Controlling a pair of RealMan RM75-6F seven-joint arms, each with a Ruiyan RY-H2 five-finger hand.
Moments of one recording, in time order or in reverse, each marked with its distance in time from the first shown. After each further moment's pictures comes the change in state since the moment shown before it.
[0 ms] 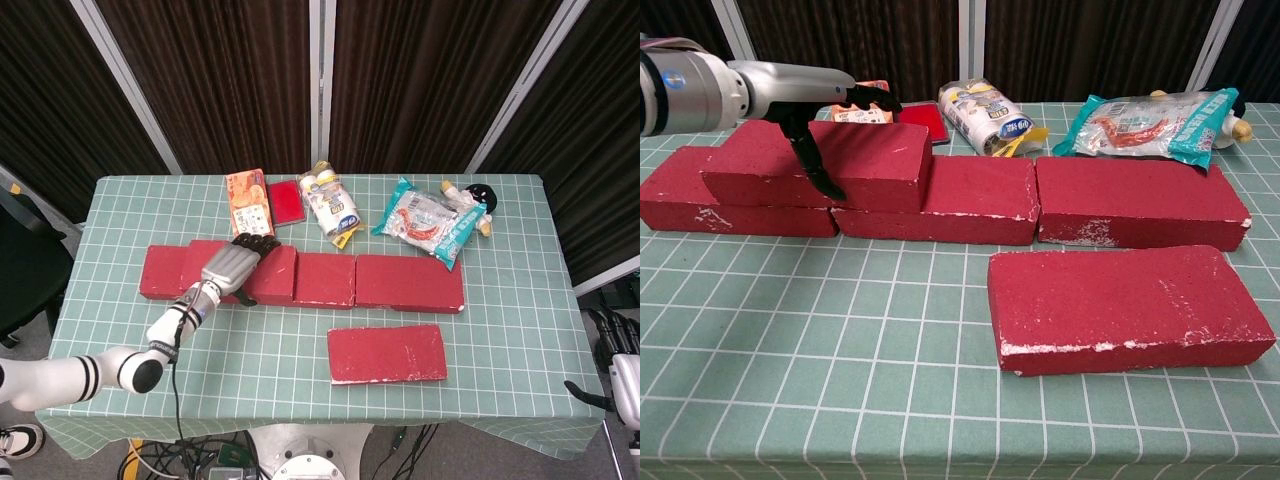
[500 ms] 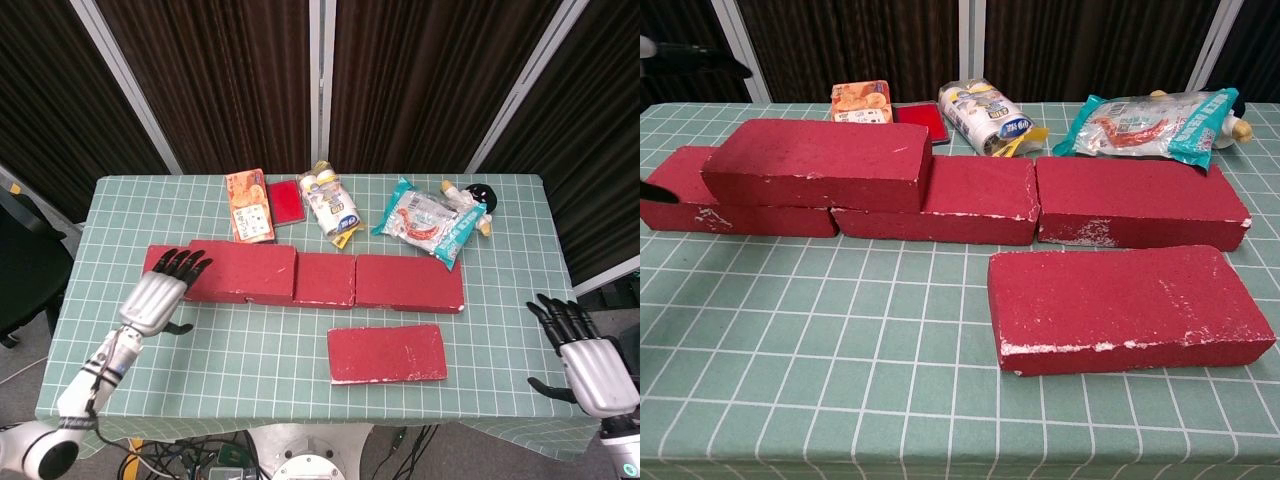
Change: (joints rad) left arm 0.362 0.248 0.202 -0.303 0.383 0.462 0.036; right arm 0.117 0.127 -0.026 -0.182 -0.190 -0.121 -0.084
